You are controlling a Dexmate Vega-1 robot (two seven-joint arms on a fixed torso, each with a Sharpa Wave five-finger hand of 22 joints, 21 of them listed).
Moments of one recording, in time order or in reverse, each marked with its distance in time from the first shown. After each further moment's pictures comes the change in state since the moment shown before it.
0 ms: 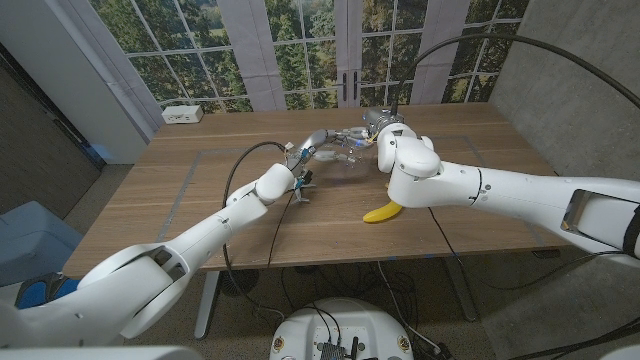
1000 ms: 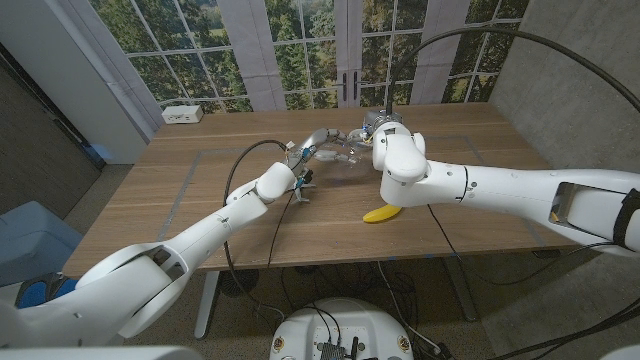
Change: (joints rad) left arm -0.002 0.002 0.002 -0.008 0.010 0.002 0.001; left_hand 0.013 -0.013 -0.006 0.006 0.011 0.023 -0.002 0.019 -0.015 0.024 0.003 0.008 0.000 0.015 -0.006 0.004 0.009 -0.006 -0.005 0.000 0.000; right arm 0.037 0.033 -0.066 0.071 -0.149 -0.019 0.144; right_hand 0.232 0.064 0.115 -0.225 0.015 0.327 -0.084 0.106 -0.011 0.293 -0.118 0.117 0.041 0.265 -0.133 0.178 0.054 0.318 -0.164 -0.002 0.004
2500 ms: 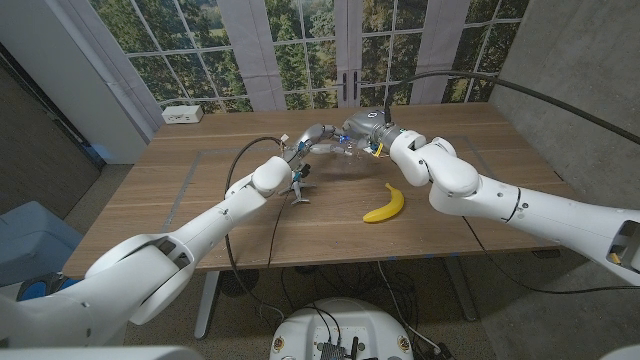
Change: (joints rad) left arm -0.047 -0.036 -0.020 0.095 -0.126 -0.033 -0.099; left_hand 0.004 -0.003 -0.008 0.008 0.012 0.030 0.009 0.001 -0.014 0.006 0.005 0.014 0.052 0.006 0.005 0.003 0.009 0.005 -0.005 0.000 0.000; right arm -0.343 -0.217 0.348 -0.032 -0.349 0.850 -0.017; right_hand 0.531 0.053 0.009 0.016 -0.005 0.124 -0.161 -0.015 0.018 -0.086 -0.219 -0.141 -0.071 -0.296 0.006 -0.243 -0.199 -0.310 -0.065 -0.293 -0.007
